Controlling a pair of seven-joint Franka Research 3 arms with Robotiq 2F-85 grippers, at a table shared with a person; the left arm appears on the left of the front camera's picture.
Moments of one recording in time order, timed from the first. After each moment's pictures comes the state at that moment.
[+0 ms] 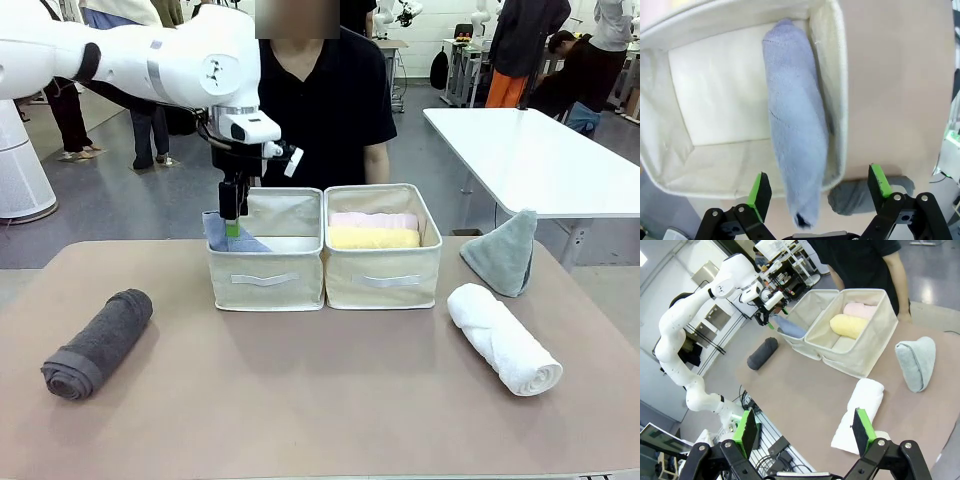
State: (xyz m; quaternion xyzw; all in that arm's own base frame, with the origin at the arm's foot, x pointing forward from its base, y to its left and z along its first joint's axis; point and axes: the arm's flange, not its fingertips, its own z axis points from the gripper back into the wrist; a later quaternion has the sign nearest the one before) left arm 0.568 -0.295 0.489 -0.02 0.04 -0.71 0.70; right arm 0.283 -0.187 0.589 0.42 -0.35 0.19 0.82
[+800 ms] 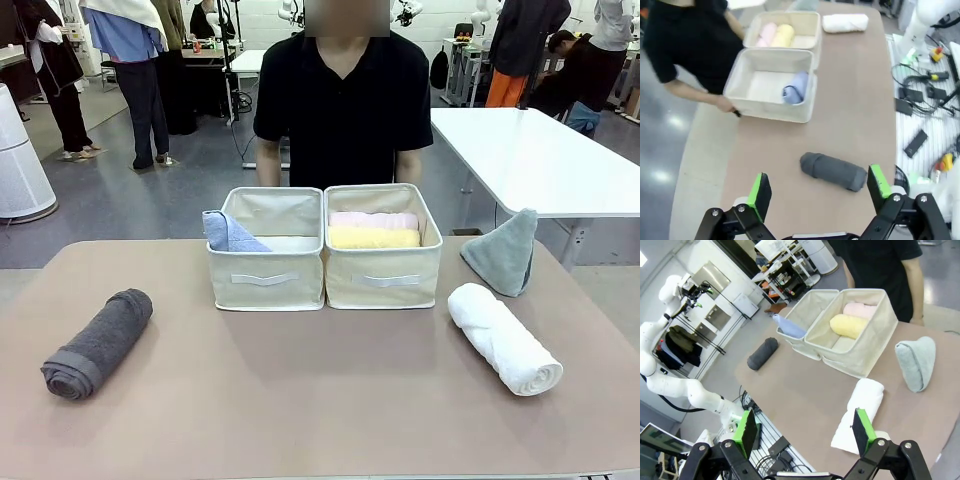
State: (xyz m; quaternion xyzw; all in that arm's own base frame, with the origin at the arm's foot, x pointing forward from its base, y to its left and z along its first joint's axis) left arm 0.418 0.096 0.709 -0.22 -0.29 -0.58 0.73; right arm 0.283 -0.188 0.589 0.42 -0.35 0.18 0.82
